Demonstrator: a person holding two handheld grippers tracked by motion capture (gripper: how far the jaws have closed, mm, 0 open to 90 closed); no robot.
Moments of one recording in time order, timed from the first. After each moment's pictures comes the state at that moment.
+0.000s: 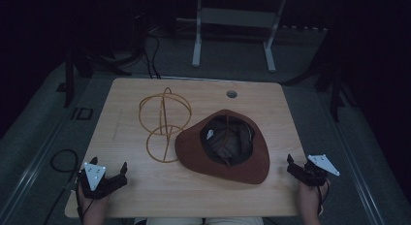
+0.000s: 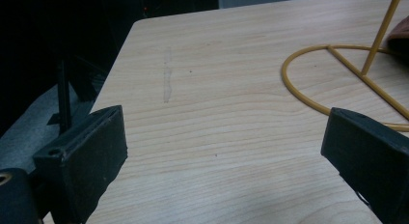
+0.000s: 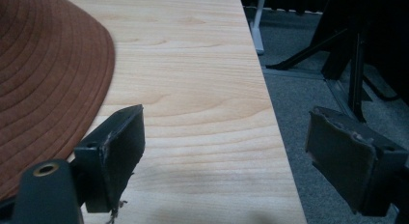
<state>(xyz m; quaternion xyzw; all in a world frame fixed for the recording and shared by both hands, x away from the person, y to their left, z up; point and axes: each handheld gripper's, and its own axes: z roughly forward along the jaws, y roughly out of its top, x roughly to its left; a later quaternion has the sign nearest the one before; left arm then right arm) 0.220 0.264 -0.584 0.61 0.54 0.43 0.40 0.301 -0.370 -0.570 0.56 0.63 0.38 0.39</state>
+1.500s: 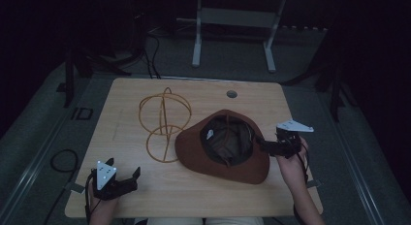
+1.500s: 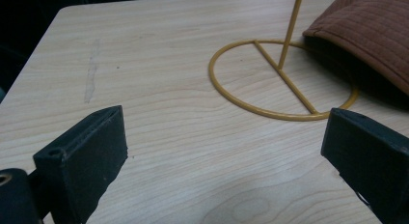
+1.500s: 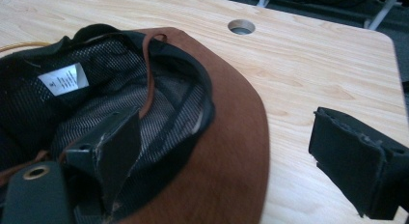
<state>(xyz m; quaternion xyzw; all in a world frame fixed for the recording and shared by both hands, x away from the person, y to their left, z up) 0.219 0.240 -0.576 0.65 0.51 0.34 0.44 0.348 -0.268 -0.470 0.45 0.75 0.40 0.26</state>
